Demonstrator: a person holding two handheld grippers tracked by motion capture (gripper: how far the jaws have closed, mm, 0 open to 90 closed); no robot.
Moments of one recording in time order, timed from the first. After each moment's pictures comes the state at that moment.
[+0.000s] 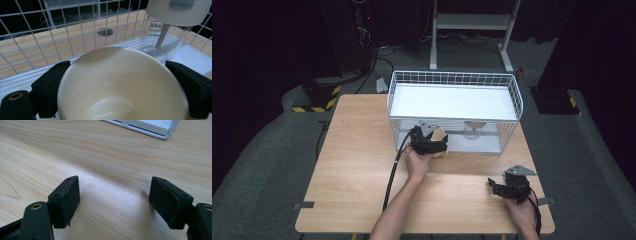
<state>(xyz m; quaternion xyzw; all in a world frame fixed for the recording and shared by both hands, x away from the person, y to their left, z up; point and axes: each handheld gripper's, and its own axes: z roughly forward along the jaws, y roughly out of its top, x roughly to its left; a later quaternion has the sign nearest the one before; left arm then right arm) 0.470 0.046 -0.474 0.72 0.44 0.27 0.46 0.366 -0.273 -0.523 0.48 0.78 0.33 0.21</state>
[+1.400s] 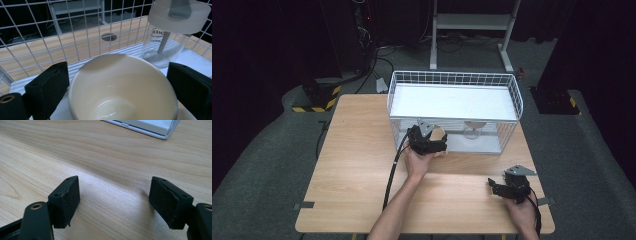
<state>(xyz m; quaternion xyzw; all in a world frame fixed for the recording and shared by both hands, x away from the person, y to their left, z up) 0.462 0.049 -0.462 0.71 0.45 0.28 0.46 0.366 -0.273 -0.523 0.48 0.78 0.33 0.21</state>
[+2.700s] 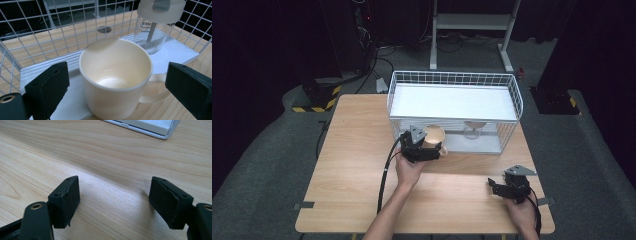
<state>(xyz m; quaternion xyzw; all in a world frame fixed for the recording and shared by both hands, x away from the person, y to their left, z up) 0.427 0.073 -0.450 0.73 0.44 0.26 0.45 0.366 -0.273 -0.523 0.48 0.78 0.33 0.21</state>
